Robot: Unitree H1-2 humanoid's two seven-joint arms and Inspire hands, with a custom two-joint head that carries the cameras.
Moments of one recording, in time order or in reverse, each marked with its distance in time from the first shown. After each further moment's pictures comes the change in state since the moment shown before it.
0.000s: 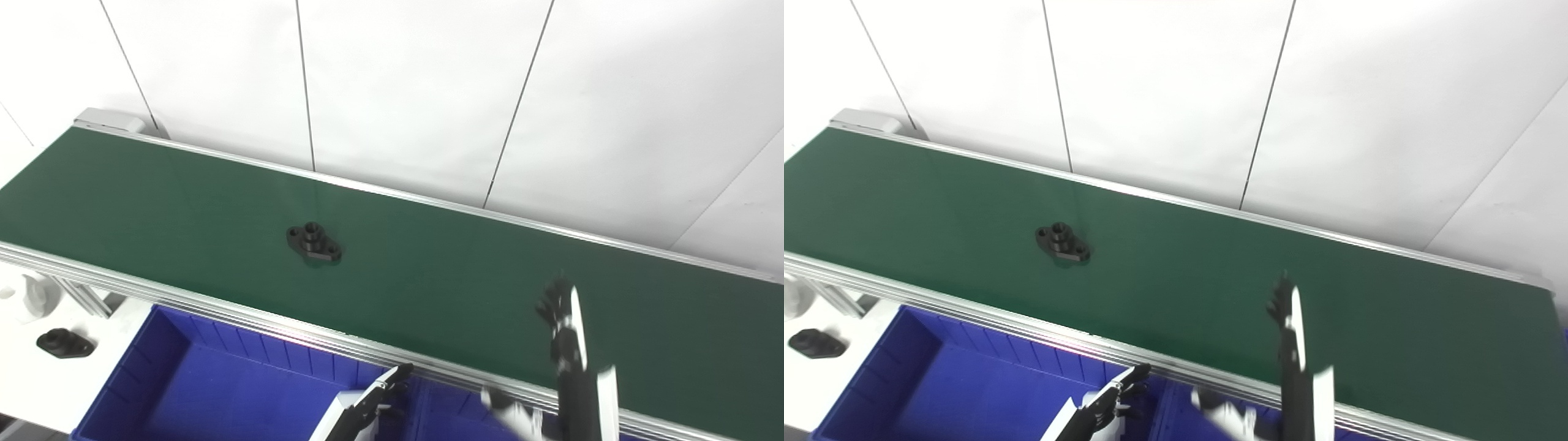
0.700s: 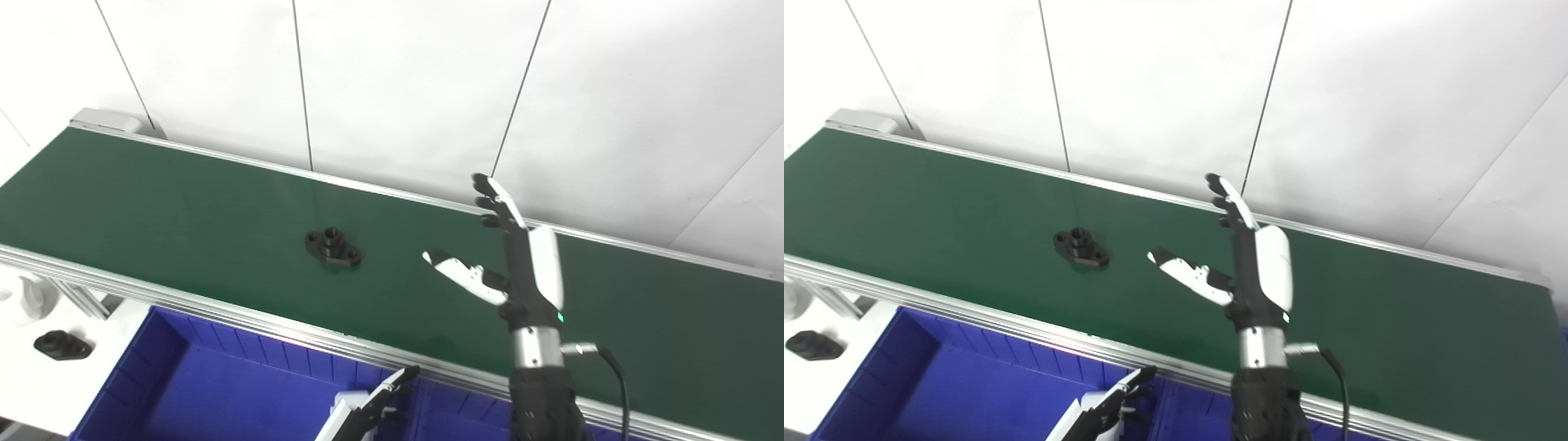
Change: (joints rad) left arm 0.008 -0.001 -0.024 -0.033 0.009 0.043 -0.023; right arm -0.431 0.015 0.035 0.227 -0.312 0.390 0.105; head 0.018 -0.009
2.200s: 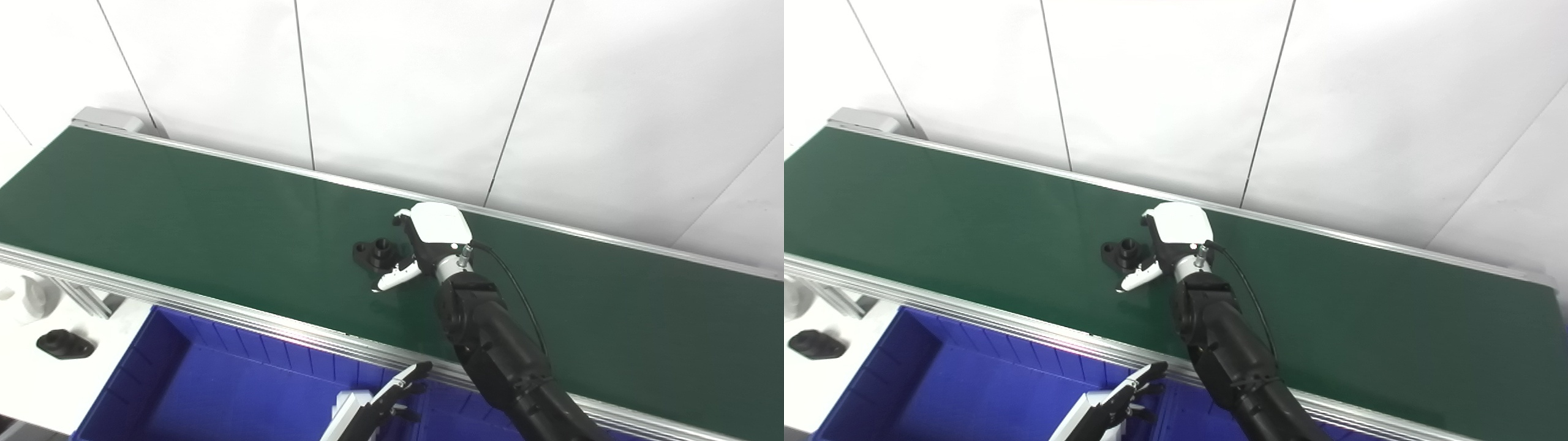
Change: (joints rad) left arm 0.012 0.007 -0.035 -0.072 0.037 0.047 -0.002; right arm -0.437 -0.087 0.351 0.708 -0.275 0.264 0.101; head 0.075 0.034
